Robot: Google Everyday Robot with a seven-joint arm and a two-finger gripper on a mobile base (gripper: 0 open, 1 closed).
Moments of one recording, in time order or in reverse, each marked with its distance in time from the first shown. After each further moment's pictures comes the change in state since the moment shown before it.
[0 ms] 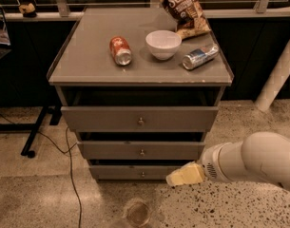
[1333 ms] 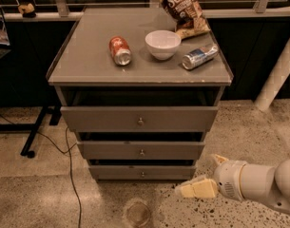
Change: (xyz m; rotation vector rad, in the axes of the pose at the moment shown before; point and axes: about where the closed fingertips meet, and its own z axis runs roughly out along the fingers) arm 0.025 -0.001 0.005 -0.187 -0.252 -0.028
